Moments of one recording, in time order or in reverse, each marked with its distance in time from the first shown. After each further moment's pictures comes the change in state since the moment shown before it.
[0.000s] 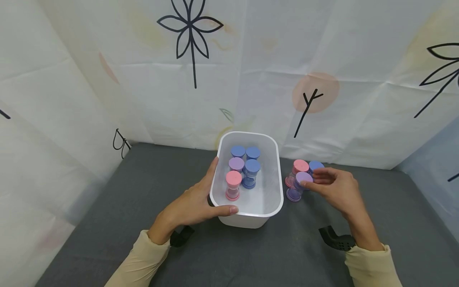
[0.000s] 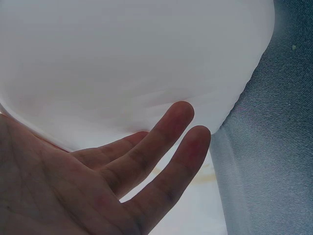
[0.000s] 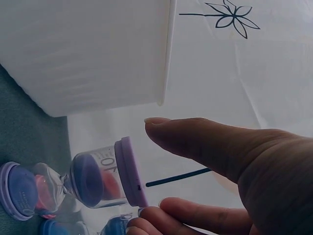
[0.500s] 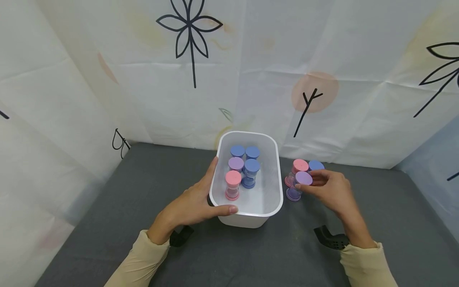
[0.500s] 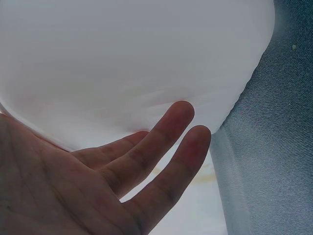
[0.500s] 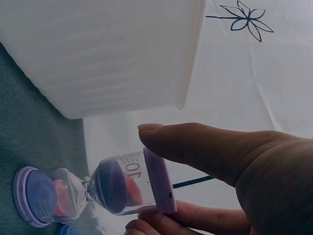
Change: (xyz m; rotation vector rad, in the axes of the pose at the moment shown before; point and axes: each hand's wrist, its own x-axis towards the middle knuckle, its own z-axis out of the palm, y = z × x) left_hand 0.000 0.000 -0.001 -0.017 0.003 0.011; right_hand 0.005 0.001 0.012 -0.018 -0.039 0.000
